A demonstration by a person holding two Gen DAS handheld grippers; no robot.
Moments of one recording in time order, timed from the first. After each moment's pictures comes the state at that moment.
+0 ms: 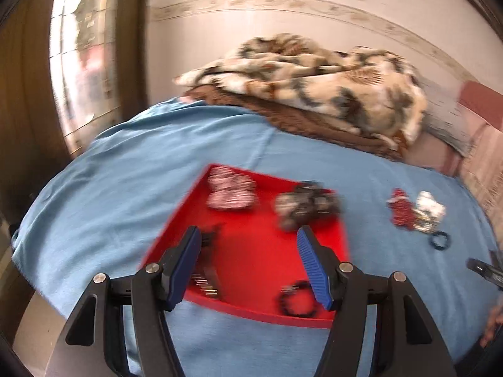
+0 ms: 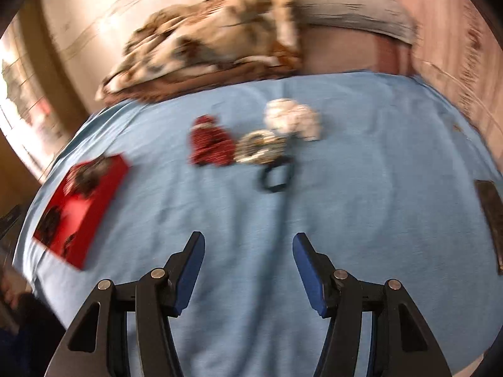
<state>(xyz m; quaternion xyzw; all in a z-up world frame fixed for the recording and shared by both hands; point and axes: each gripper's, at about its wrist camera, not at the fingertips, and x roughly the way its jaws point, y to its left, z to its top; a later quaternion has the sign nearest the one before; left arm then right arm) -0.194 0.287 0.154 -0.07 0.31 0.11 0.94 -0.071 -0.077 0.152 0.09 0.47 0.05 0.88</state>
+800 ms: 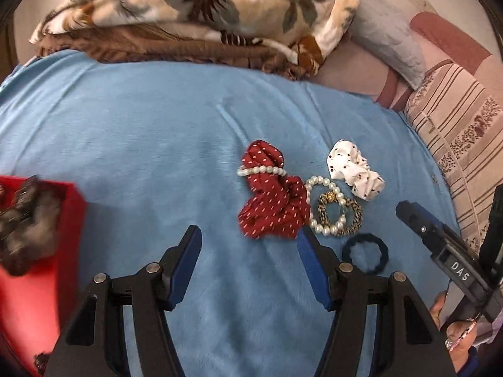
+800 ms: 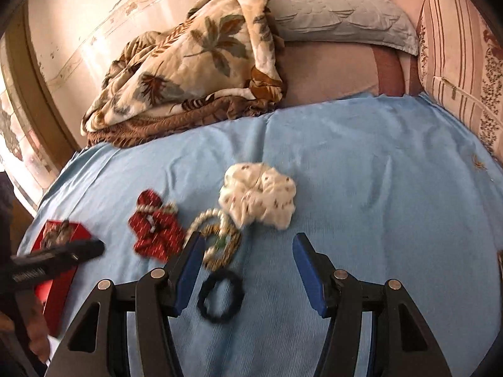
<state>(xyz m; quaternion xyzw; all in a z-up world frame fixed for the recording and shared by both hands) 0.036 0.082 0.064 -0.09 0.47 -0.09 0.87 0.054 -0.117 0.126 0.11 0.42 0.07 0.90</state>
